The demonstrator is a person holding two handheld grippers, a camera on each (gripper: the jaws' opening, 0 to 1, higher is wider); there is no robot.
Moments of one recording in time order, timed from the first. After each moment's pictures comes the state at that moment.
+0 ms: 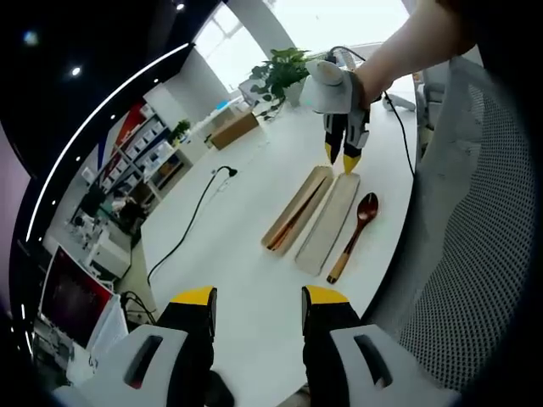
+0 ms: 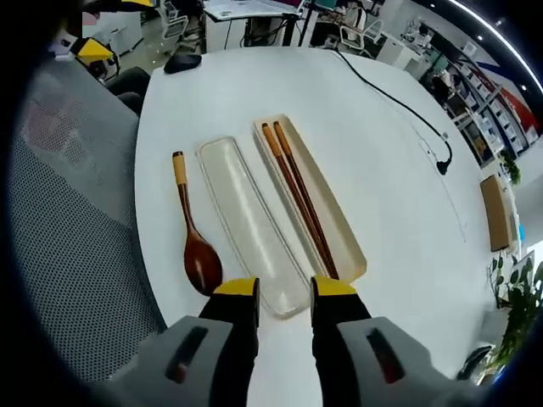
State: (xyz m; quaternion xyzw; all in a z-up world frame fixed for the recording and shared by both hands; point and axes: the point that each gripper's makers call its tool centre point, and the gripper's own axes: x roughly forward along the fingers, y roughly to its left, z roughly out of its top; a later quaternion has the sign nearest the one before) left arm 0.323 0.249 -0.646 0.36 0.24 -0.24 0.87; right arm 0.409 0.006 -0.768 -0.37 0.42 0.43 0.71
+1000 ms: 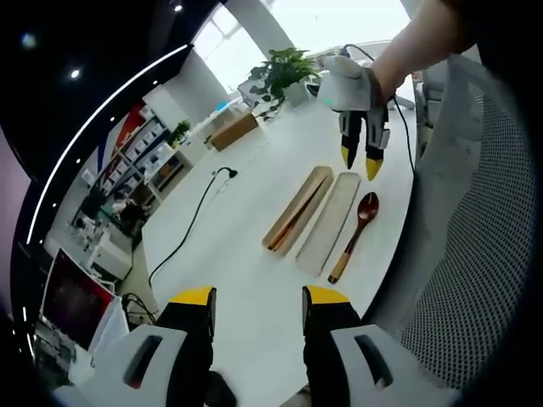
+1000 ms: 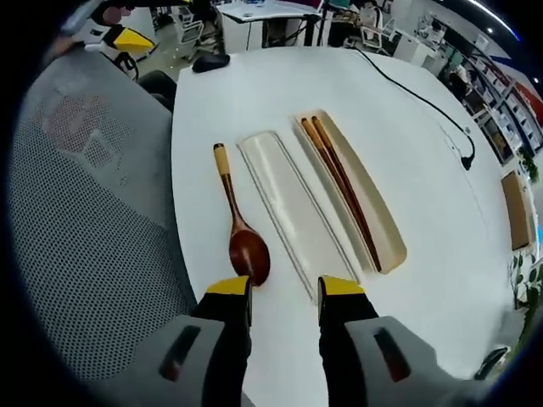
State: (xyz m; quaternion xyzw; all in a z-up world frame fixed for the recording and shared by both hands) left arm 0.323 0.248 -0.645 0.37 0.24 -0.24 0.87; right arm 0.365 0.016 -0.775 -0.35 0.43 0.48 0.68
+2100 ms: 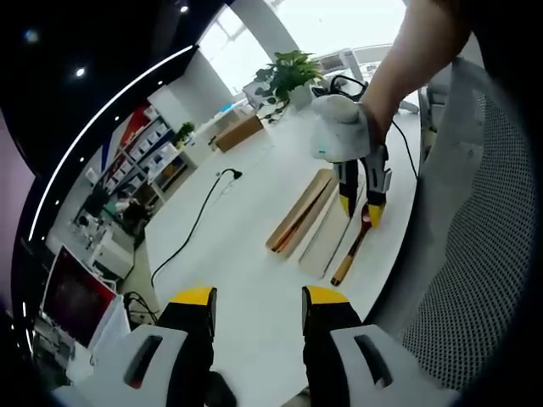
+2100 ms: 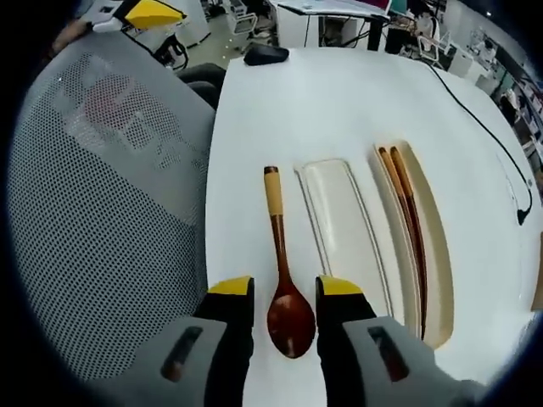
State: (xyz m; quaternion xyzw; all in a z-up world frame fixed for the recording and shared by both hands) left arm 0.324 0.251 -0.642 0.36 0.23 -0.23 0.87; right arm 0.342 0.092 -0.807 -0.35 0.43 0.58 0.59
